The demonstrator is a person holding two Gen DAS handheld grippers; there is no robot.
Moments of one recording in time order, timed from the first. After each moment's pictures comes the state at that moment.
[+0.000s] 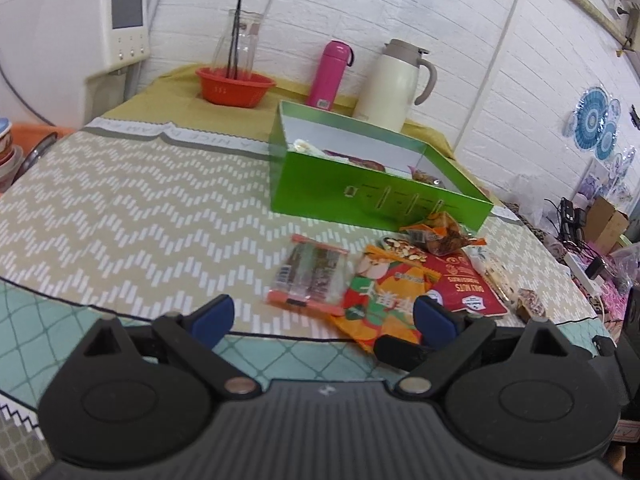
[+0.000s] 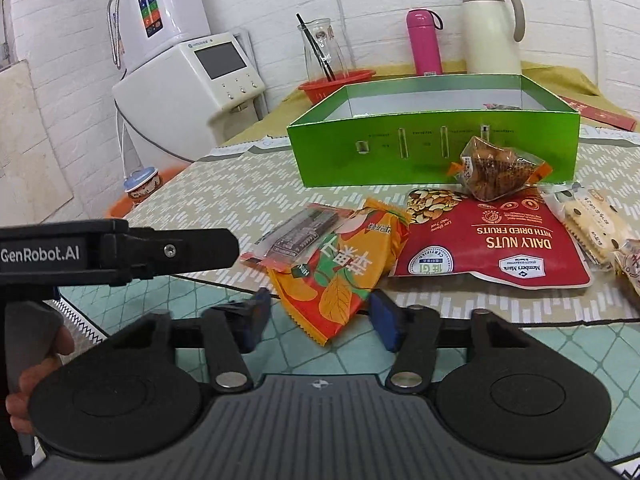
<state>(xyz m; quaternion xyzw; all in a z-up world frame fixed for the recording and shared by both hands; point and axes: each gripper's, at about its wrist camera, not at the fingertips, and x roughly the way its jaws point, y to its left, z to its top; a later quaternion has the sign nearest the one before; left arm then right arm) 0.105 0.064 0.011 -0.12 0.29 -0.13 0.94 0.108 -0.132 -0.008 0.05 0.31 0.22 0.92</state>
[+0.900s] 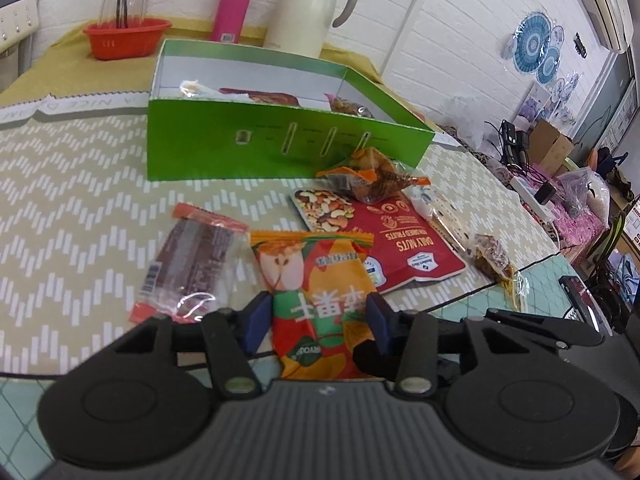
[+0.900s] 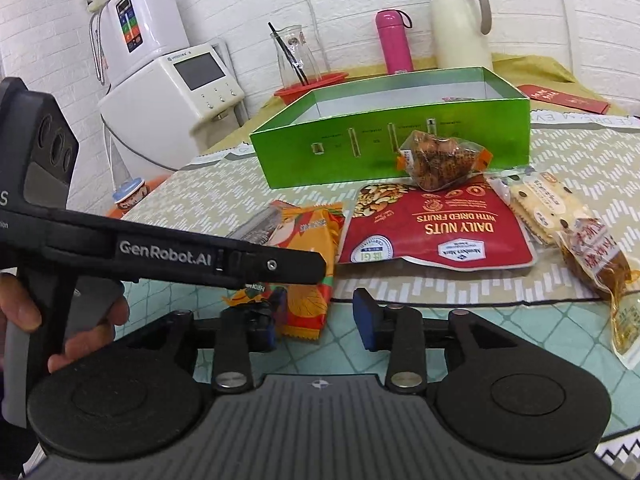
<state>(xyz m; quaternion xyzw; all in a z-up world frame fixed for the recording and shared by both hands) 0.167 0.018 -0.009 -0.08 0.37 -0.25 0.89 0.106 -0.166 -0.009 0.07 0.31 0.22 0.92</state>
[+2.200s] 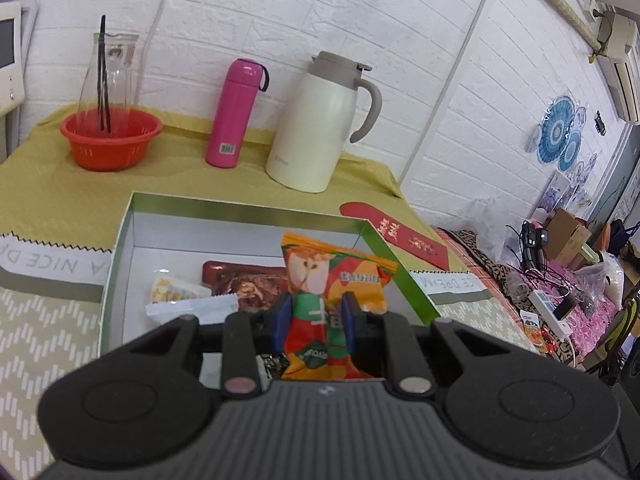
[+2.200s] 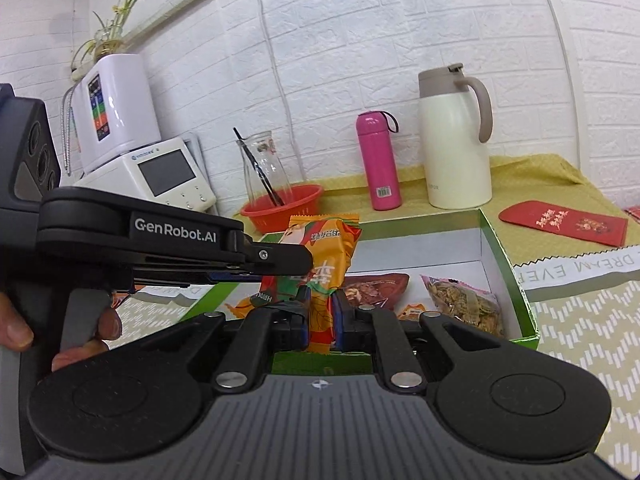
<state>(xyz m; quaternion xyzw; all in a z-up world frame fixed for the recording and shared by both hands) 0.313 -0.011 0.066 -0.12 0.28 -0.22 0.93 0.240 -0.195 0.037 0.09 0.19 0.20 0.96</state>
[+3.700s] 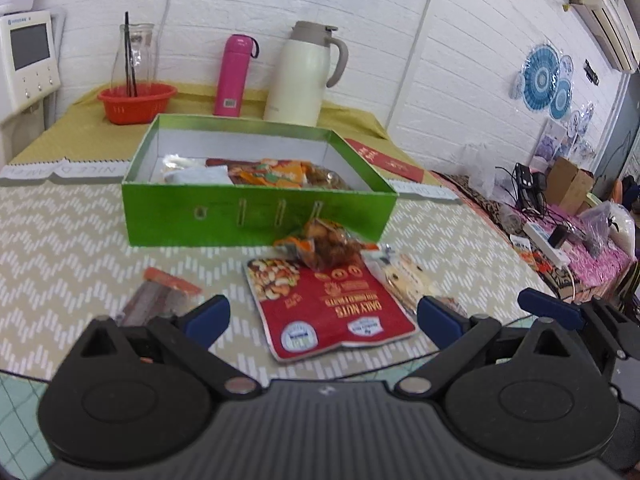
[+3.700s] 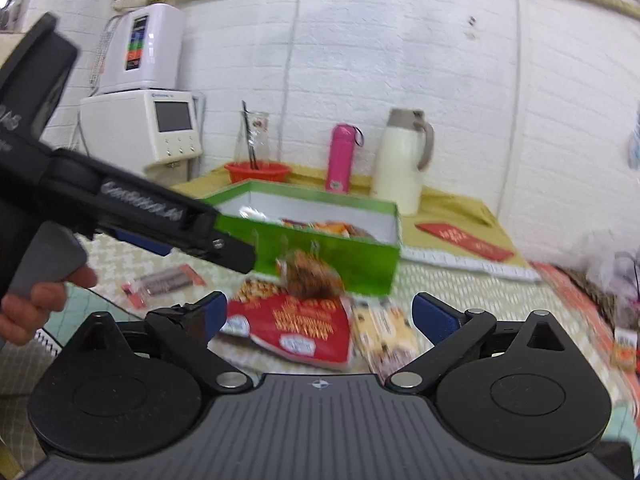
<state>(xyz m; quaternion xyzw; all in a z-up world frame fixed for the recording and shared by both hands) 0.132 -0.047 0.033 -0.07 0.30 -0.19 0.93 0.067 -0.245 0.026 -0.06 0.18 0.12 0.98</state>
